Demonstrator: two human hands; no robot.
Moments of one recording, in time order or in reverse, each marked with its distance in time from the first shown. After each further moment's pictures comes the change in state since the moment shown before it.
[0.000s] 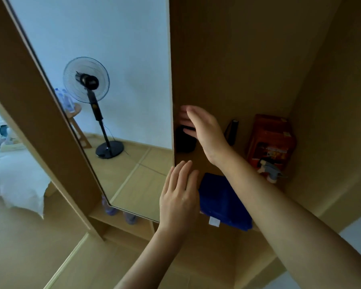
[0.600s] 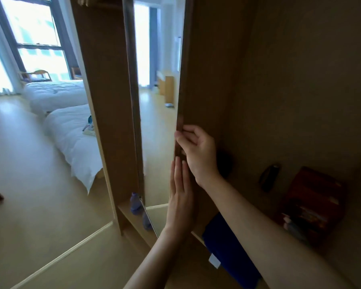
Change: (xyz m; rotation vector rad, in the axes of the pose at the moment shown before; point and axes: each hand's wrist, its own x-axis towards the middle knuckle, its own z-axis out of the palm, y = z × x) left_hand 0.029 0.003 0.033 0.103 0.000 -0.421; right_hand -0.012 -0.027 0.031 0.175 -0.248 -0.203
